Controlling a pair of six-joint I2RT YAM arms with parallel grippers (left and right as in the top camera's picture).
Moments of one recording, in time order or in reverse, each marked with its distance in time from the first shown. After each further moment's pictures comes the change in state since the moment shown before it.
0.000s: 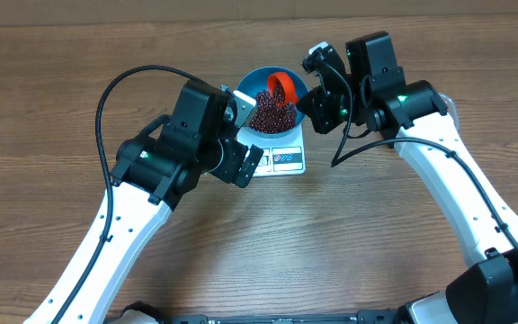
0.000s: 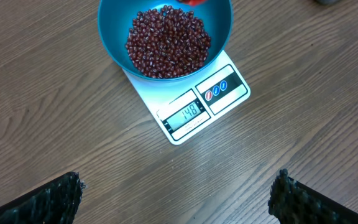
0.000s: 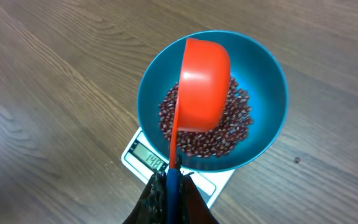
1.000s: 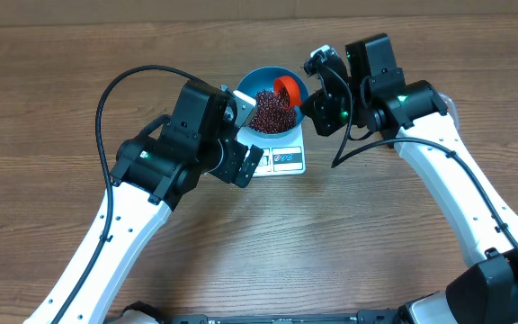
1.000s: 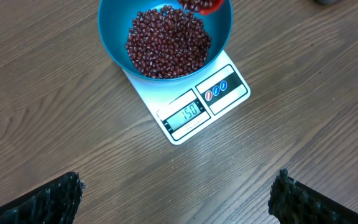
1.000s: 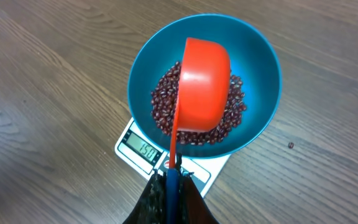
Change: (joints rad) left arm 0.000 0.000 0.000 0.000 0.000 0.000; right arm 0.000 0.000 0.000 -0.051 0.020 0.003
